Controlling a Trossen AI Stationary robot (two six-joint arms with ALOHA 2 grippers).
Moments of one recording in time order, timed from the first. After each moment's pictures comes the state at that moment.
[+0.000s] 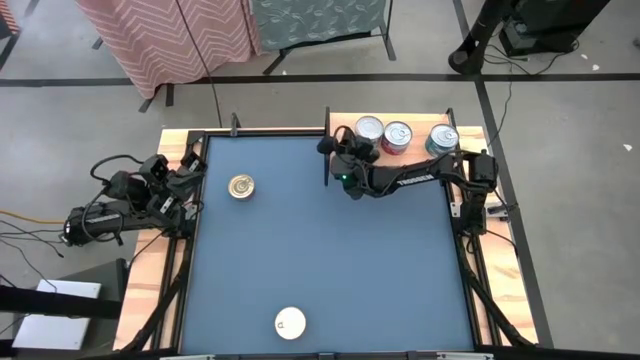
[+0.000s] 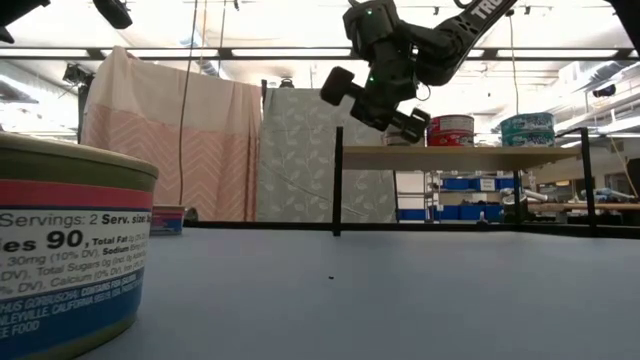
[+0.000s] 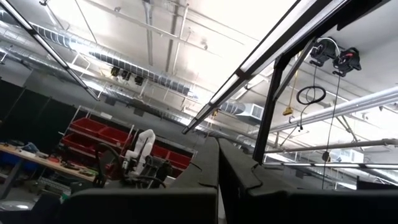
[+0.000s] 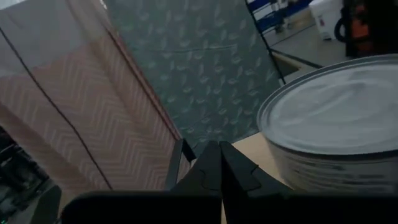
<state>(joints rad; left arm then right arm) 0.13 0.10 0.29 0.47 0.09 -0.49 -0.18 1.88 1.13 0.49 1.34 0.79</state>
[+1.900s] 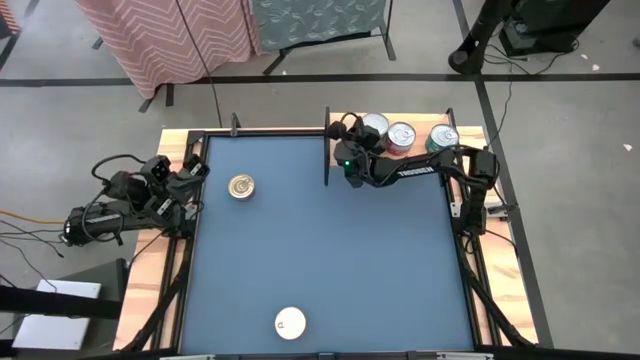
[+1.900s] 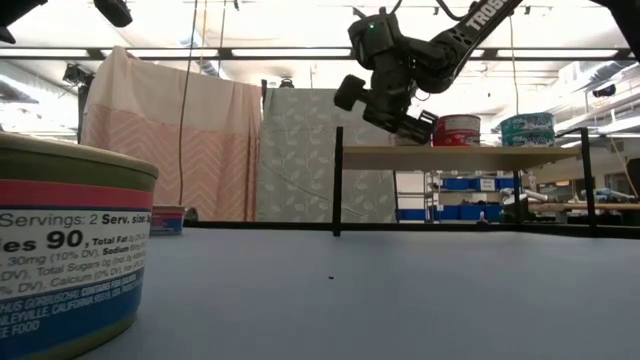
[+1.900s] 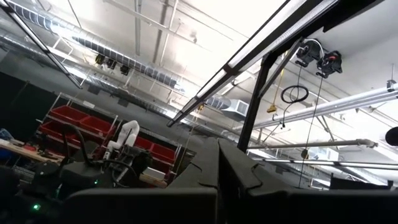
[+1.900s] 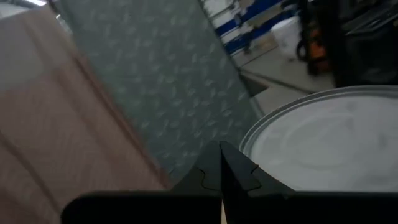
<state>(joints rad) 0.13 0.10 0.29 0.47 0.15 -0.55 -0.28 1.88 1.13 0.52 1.41 0.77</state>
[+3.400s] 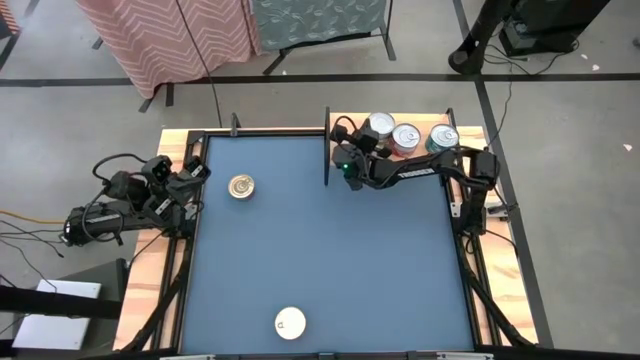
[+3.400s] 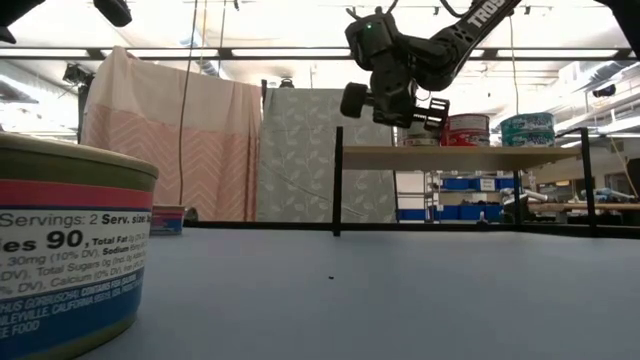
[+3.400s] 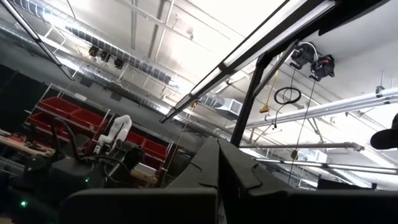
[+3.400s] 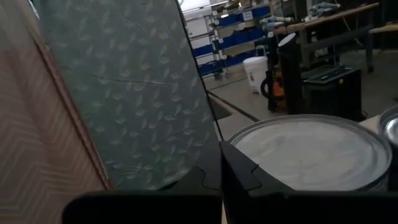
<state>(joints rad) 0.13 0.10 0.29 0.47 0.17 -0.61 -0.26 1.88 1.13 0.46 1.57 0.60</state>
